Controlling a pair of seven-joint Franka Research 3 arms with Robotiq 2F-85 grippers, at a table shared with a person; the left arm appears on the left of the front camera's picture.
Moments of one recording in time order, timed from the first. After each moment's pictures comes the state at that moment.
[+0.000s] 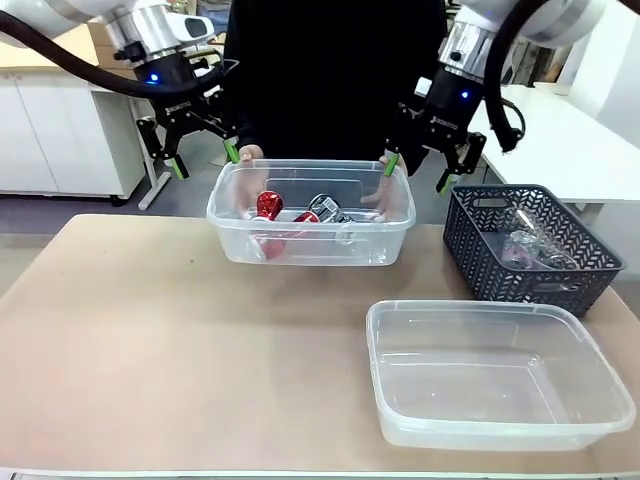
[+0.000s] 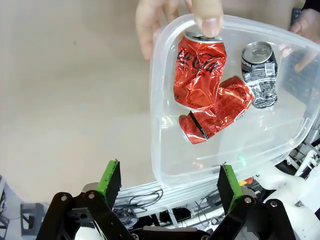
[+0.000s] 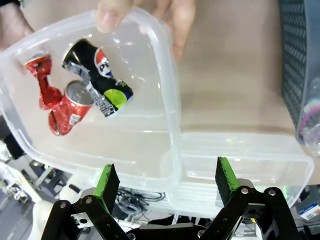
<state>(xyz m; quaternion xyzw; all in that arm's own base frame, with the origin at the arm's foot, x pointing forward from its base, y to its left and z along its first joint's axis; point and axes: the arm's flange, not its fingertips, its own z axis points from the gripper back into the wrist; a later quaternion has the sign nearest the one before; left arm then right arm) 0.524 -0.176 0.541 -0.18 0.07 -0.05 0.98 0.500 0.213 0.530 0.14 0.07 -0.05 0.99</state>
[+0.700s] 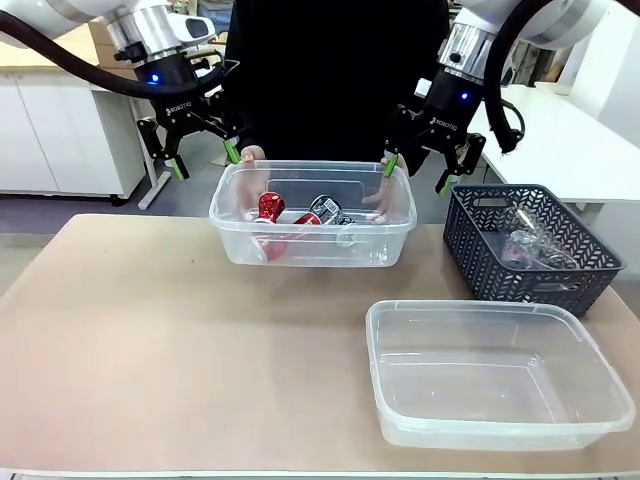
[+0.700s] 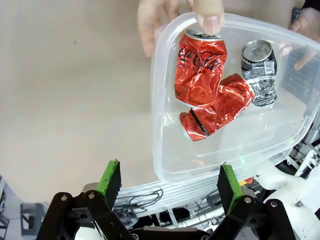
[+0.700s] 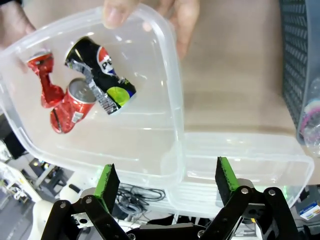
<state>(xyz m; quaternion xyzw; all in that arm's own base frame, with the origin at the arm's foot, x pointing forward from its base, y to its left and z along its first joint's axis) 0.524 -0.176 0.540 -0.18 0.07 -0.05 0.98 0.500 0.214 0.531 0.14 0.07 -0.05 0.99</state>
